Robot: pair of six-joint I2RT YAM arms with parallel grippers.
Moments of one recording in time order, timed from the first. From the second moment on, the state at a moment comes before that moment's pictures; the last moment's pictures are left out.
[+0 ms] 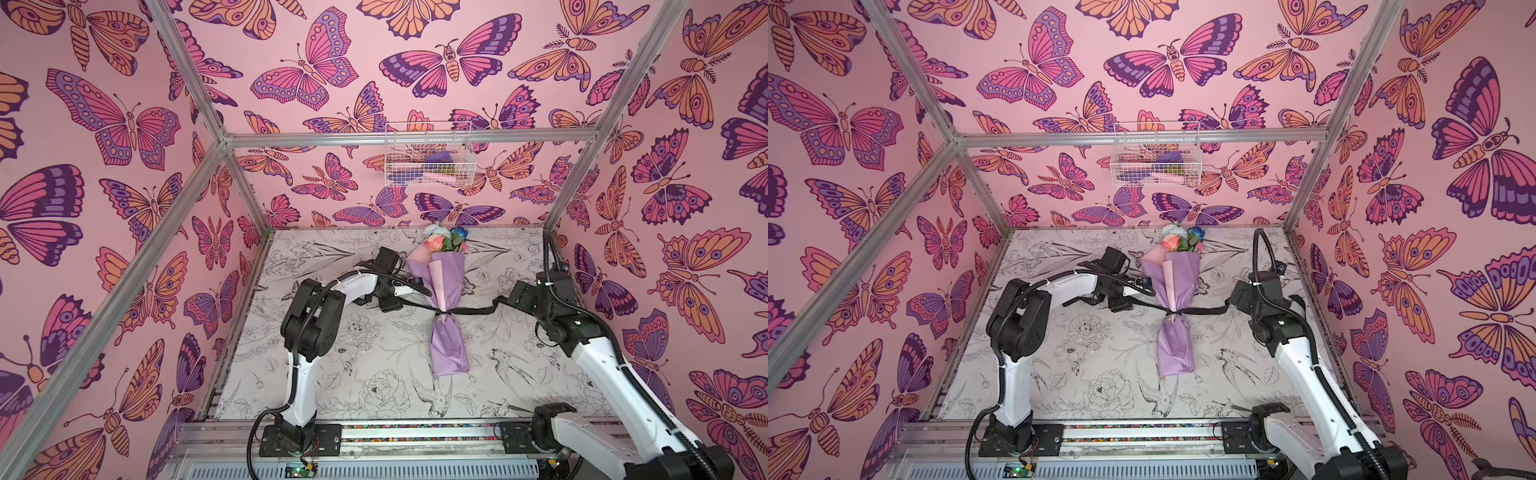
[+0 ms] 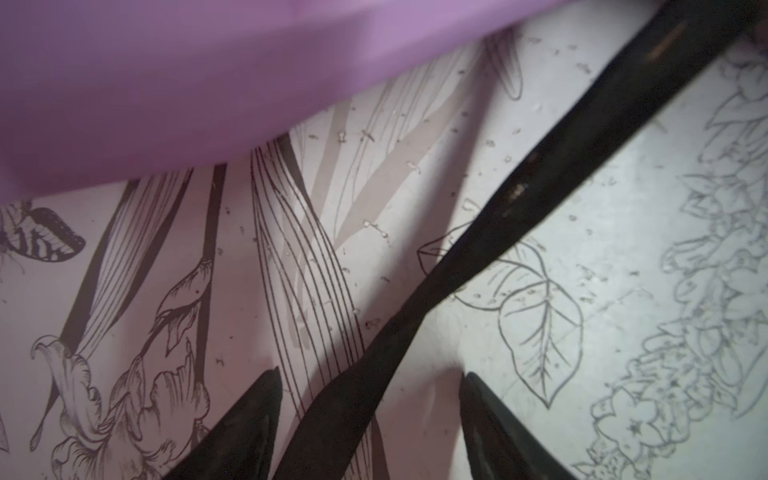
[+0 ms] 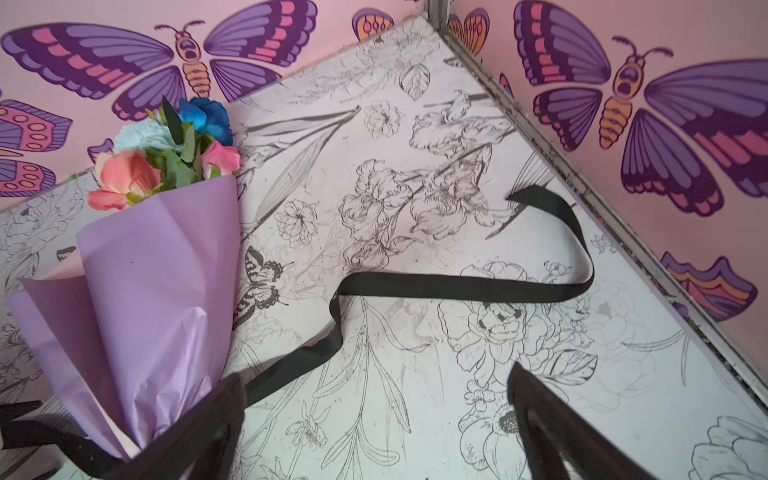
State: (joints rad) left arm -0.49 2.09 1.48 -0.55 0.22 0.94; right arm 0.15 1.00 0.81 -0.55 0.31 0.51
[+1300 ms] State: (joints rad) left arm -0.49 2.00 1.49 -0.61 0.34 0.82; right arm -0.18 1.12 0.85 -0.74 0.13 0.54
